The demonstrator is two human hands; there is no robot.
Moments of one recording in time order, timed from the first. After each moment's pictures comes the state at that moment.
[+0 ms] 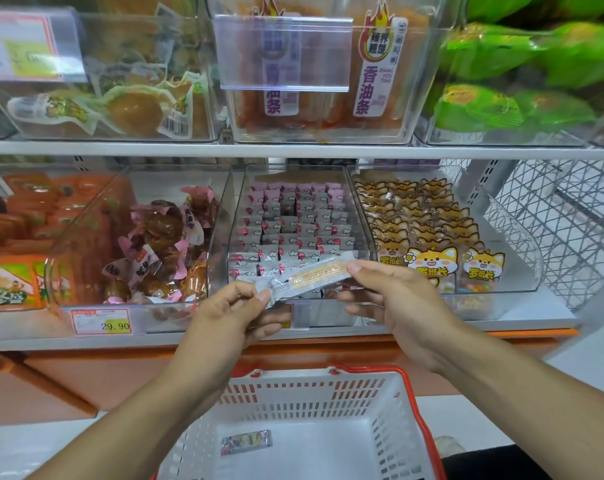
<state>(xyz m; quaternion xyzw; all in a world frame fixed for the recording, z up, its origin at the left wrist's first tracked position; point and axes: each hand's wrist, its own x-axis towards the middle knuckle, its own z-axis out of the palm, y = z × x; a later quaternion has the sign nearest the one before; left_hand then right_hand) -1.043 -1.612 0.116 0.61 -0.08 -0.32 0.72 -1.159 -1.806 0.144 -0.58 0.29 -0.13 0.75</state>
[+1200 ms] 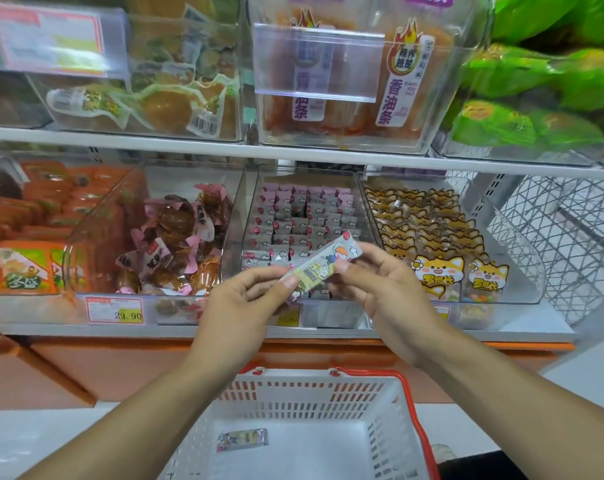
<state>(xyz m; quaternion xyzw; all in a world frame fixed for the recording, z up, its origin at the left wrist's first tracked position) -1.043 -1.619 0.124 0.67 -0.17 -0.23 0.69 -1.139 -1.792 0.141 -0.57 0.16 -0.19 0.78</state>
